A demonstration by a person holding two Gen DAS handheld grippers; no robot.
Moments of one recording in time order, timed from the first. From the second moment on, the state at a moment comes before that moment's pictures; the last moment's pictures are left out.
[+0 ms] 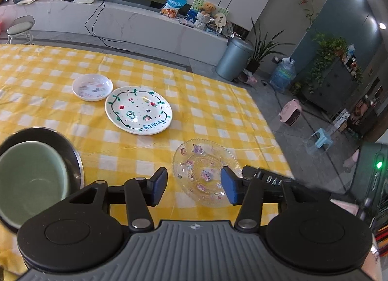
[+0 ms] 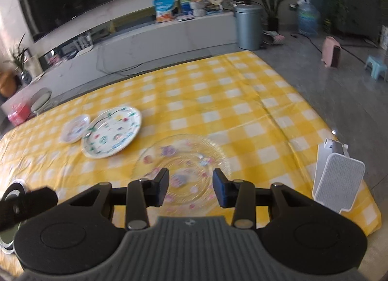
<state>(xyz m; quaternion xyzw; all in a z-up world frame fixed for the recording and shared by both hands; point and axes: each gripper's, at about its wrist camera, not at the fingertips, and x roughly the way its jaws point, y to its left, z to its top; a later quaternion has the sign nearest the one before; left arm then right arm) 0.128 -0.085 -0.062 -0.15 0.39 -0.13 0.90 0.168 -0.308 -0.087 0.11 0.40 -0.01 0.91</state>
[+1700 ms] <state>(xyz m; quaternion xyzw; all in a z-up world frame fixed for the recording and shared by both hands) 0.209 -0.114 -0.156 -0.18 0.43 -0.08 0.88 0.226 -0.371 -0.165 0.25 0.45 -0.02 0.86</state>
